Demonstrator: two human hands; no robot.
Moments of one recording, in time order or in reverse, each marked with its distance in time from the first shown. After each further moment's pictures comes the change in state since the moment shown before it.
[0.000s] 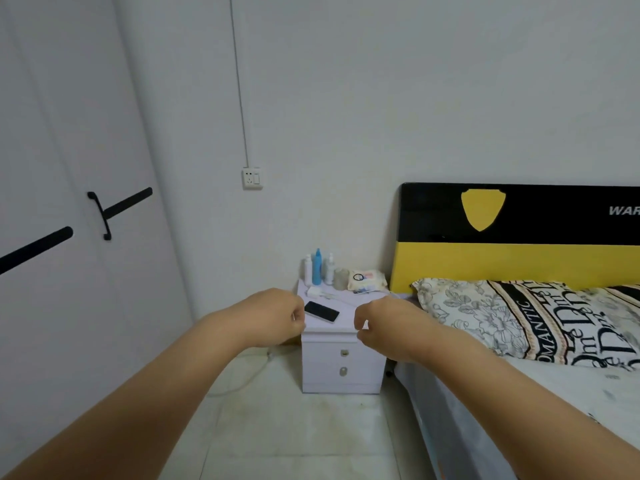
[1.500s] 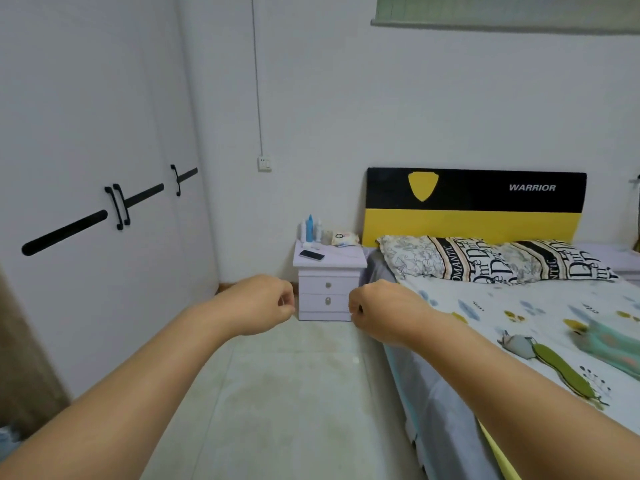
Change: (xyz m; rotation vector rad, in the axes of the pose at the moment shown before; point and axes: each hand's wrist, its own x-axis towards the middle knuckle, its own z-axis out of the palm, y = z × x) left_hand -0.541 0.184 0.087 -0.027 0.116 -0.011; right_hand -0.544 -0.143 0.053 -0.008 0.172 -0.032
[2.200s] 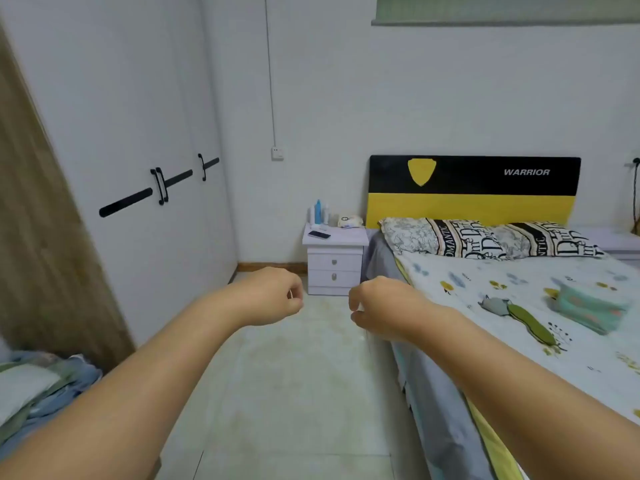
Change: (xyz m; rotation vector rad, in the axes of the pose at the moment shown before) left_hand -0.194 0.092 0.032 -0.006 -0.056 -0.013; right_hand -0.217 -0.044 -0.010 0.012 -0.094 -0.024
